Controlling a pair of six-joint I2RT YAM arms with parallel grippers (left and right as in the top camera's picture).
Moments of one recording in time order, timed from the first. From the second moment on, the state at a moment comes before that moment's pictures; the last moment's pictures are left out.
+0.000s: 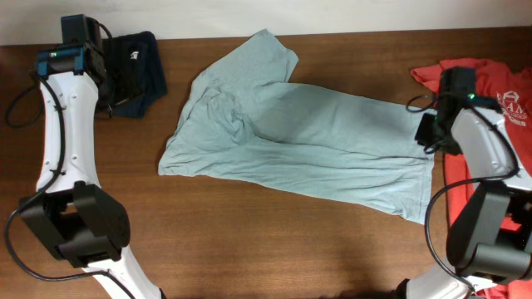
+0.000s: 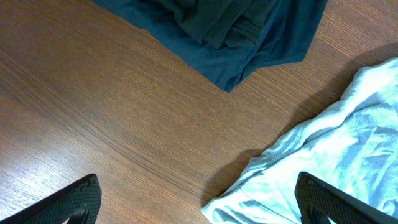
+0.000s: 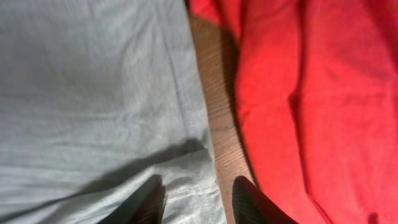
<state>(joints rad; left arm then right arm) 0.15 2.02 2.01 -1.22 -0.15 -0.34 -0.25 1.82 1.38 -0.89 0.24 0.20</state>
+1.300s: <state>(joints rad) 0.15 2.02 2.01 -1.22 -0.31 -0.34 -0.42 1.82 1.48 -0.99 0.20 0.19</state>
